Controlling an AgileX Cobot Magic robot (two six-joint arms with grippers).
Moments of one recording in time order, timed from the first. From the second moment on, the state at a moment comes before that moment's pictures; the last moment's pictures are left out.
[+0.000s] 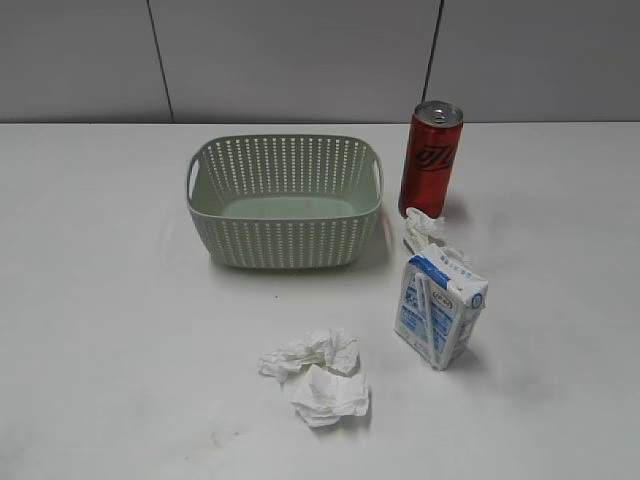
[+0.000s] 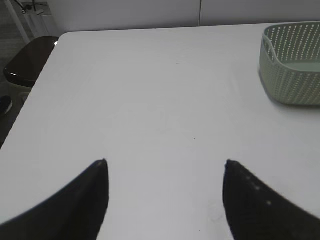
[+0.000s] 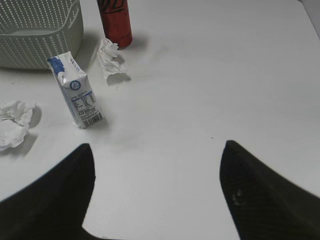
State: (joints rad) left arm -0.01 -0.01 -0.50 -0.10 1.06 0.09; right arm 0.02 -0.01 -0.50 0.17 1.06 -0.11
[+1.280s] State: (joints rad) left arm -0.01 0.00 -0.52 -0.10 1.02 0.09; right arm 0.02 -0.01 -0.50 0.17 1.06 -0.10
